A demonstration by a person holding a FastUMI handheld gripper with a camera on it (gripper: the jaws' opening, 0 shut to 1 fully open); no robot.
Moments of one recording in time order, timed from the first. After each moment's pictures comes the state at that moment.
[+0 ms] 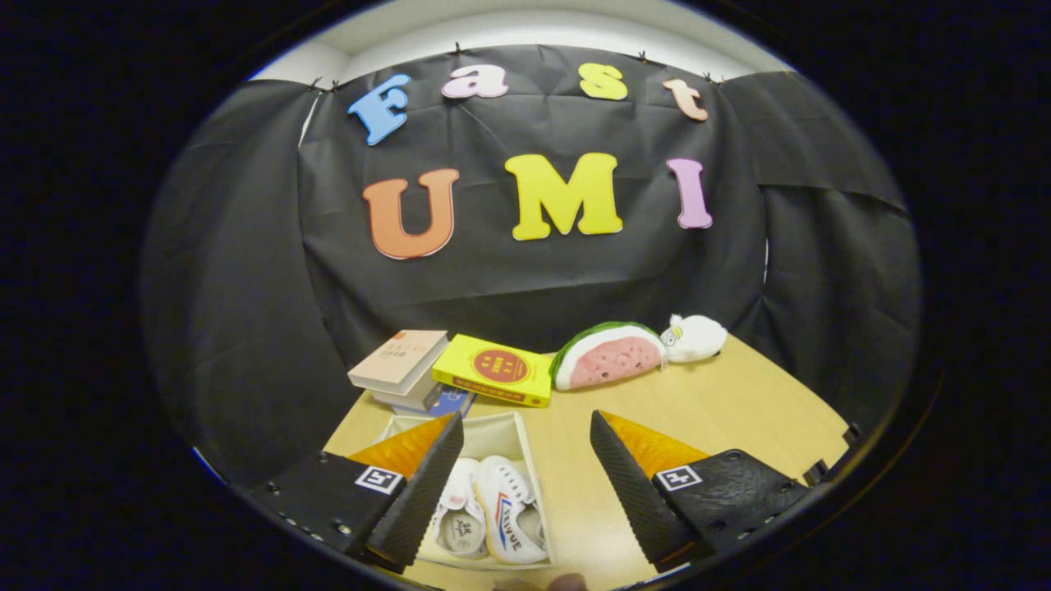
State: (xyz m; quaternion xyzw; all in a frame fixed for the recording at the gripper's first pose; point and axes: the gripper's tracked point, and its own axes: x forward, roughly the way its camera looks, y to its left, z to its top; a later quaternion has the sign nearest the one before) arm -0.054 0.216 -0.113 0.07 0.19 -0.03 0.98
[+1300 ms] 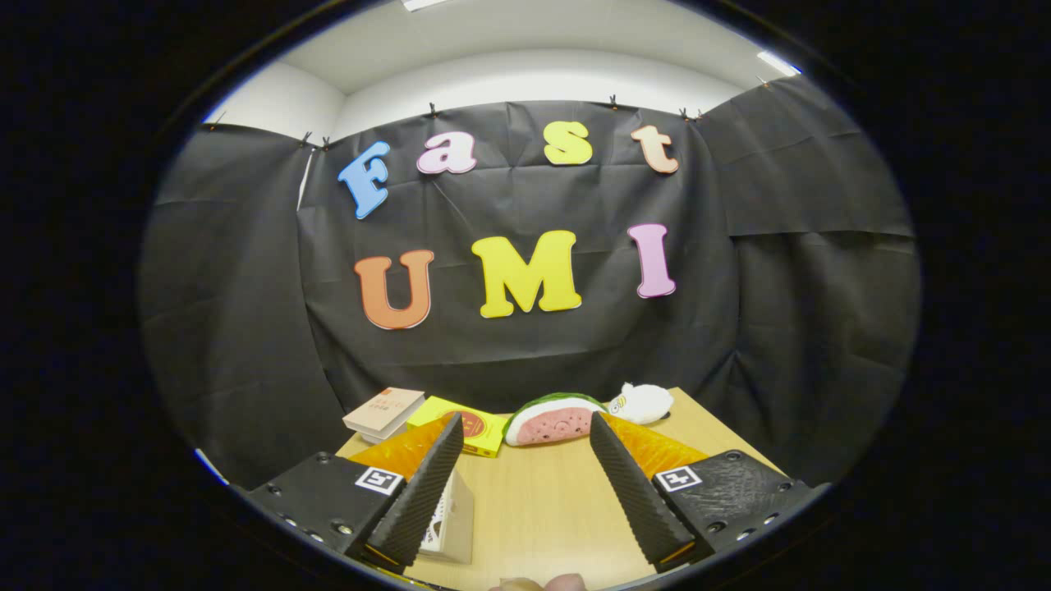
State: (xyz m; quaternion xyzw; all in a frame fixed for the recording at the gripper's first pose) arm -0.108 0.085 0.009 0.08 0.11 -0.02 0.99
